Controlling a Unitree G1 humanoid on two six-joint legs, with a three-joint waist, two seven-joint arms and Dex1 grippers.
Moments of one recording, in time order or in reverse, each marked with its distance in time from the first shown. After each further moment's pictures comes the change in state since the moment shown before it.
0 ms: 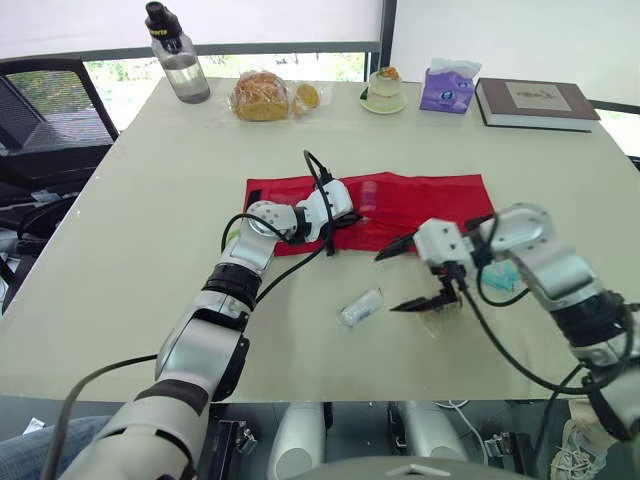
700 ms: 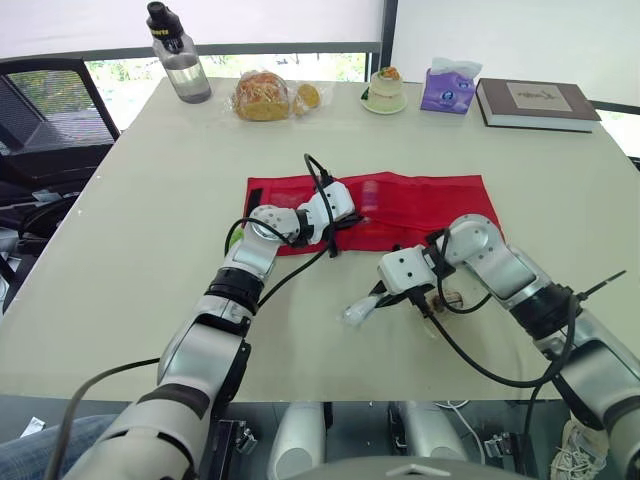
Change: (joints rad) left arm 0.025 -0.015 0.000 -0.032 0.000 0.022 0.035; right arm -0.020 0.075 0.059 0.108 -0.146 -0.069 0.003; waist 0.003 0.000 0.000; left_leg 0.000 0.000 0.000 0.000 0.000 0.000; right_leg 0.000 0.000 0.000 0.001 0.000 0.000
